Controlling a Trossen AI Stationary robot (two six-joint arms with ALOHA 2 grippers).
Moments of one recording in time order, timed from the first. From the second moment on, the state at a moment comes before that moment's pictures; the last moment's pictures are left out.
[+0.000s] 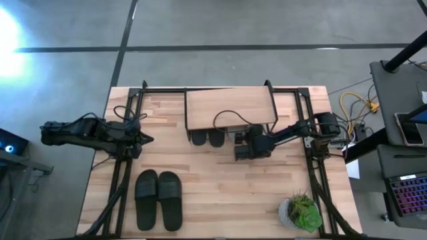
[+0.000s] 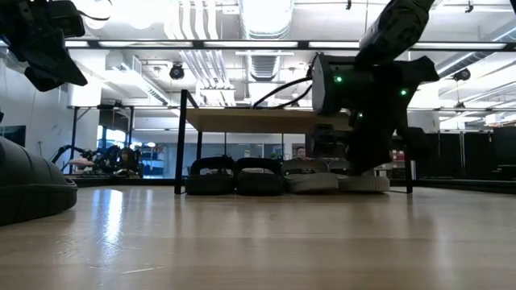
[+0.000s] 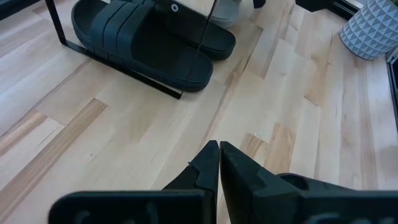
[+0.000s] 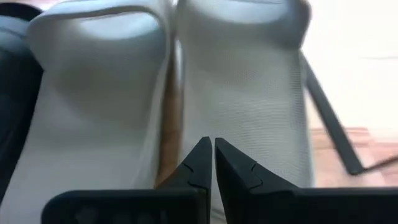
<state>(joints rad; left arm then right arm) -0.11 0.37 0.60 -0.95 -0.24 -0.57 0.09 1.86 0.97 -0.68 0.88 1.68</state>
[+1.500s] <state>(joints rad) -0.13 0.45 0.72 -0.44 0.23 -0.58 0.53 2.20 2.28 -1.20 0.66 1.00</state>
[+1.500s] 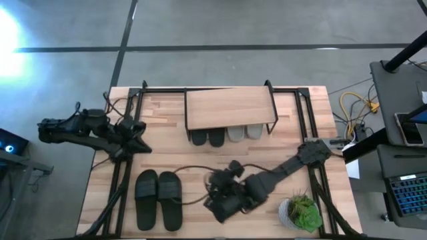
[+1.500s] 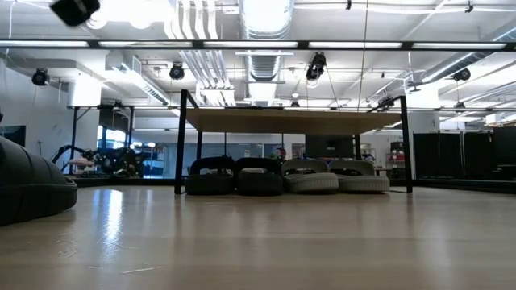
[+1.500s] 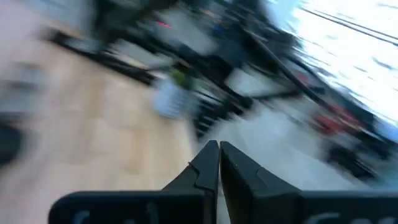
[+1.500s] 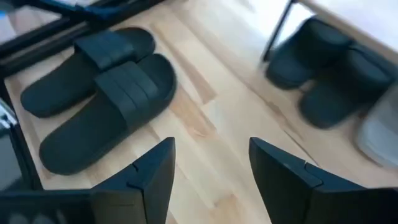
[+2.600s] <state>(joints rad) -1.14 1.59 1.28 -1.36 -0.19 -1.26 0.75 2.17 2.14 -1.57 0.71 1.51</state>
